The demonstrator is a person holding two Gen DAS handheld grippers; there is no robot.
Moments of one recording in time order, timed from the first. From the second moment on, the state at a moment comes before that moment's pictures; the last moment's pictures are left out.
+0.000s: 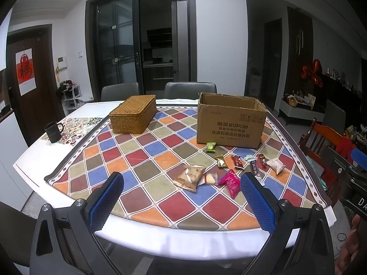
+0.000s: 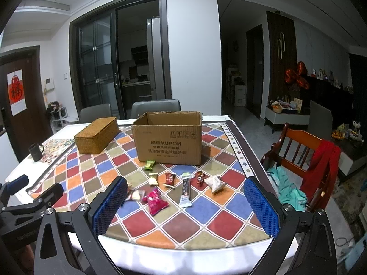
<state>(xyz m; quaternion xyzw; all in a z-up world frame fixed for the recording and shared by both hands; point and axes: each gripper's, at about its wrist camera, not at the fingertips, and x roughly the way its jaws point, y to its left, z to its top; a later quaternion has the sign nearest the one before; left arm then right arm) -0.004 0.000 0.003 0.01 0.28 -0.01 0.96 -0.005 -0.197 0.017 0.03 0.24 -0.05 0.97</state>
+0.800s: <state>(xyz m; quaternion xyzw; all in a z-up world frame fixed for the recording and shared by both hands) -0.005 -0.001 0.005 0.02 0.27 -0.01 0.96 -0.006 -0.199 0.020 0.03 0.23 -0.05 0.97</state>
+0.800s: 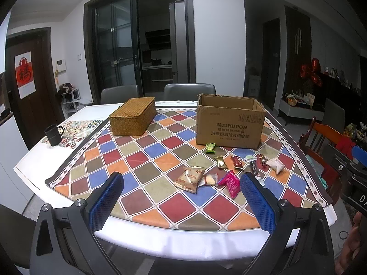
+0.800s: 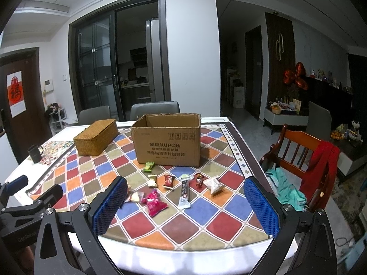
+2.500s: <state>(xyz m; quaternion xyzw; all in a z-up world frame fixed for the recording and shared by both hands) 0.049 -0.014 -0.025 0.06 0.30 -0.01 0.95 0.044 -0.204 -0.013 0.03 0.28 -0.05 0.96</state>
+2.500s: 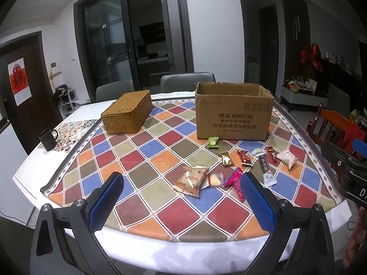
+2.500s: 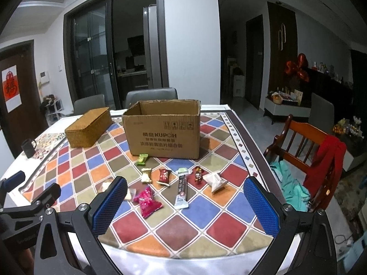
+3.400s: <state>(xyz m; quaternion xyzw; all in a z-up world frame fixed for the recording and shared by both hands) 0.154 -0.010 -0.107 0.08 0.38 -0.02 0.92 0.150 -0.190 -0.087 0.01 0.36 -0.05 0.93</state>
